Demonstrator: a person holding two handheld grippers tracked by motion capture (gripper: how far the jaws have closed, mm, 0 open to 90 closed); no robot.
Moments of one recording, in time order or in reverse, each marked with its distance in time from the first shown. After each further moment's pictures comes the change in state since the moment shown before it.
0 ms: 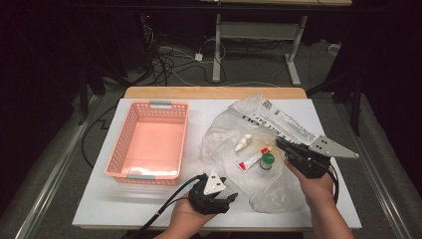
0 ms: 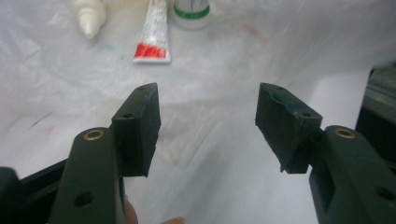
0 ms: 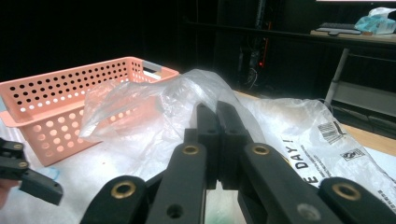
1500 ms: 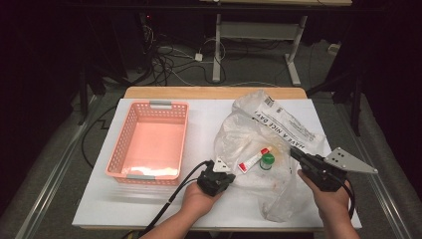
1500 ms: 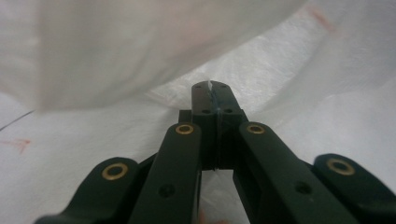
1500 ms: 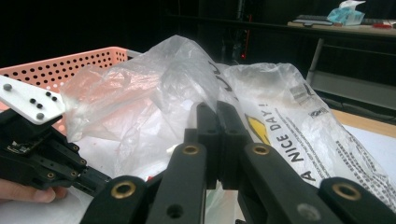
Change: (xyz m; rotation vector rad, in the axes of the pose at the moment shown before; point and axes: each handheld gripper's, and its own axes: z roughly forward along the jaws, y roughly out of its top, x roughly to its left) left arm 0.036 0.013 0.056 0.063 -0.063 -0.105; right arm 0.001 -0.013 -0.038 0.021 -0.077 0.012
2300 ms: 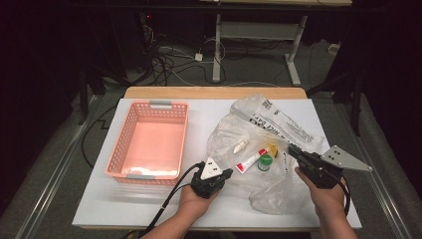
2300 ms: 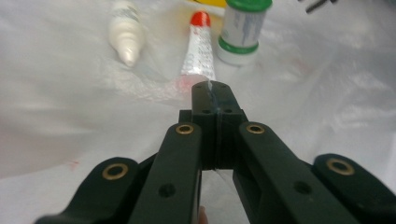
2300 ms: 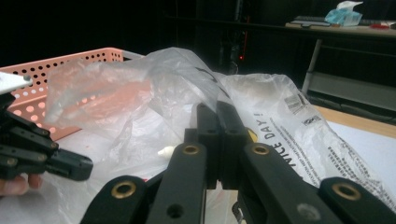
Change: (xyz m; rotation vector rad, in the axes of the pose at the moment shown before) left arm 0.001 -0.008 -0.026 -0.227 0.060 0.013; right arm -0.005 -0.004 0.009 -0.016 -0.010 0.000
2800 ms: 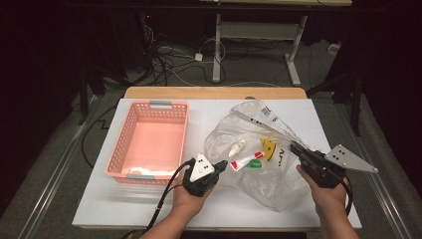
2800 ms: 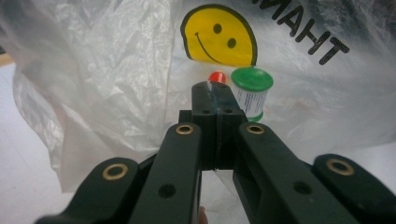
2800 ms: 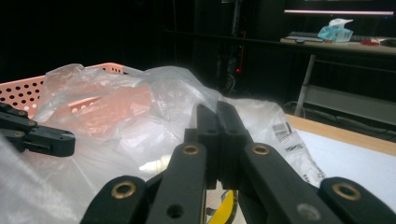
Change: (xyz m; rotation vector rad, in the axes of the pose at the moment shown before) left arm -0.005 0.016 -0.034 -0.123 0.068 0.049; right arm 0.004 0.010 -0.005 -0.052 -0.010 -0.004
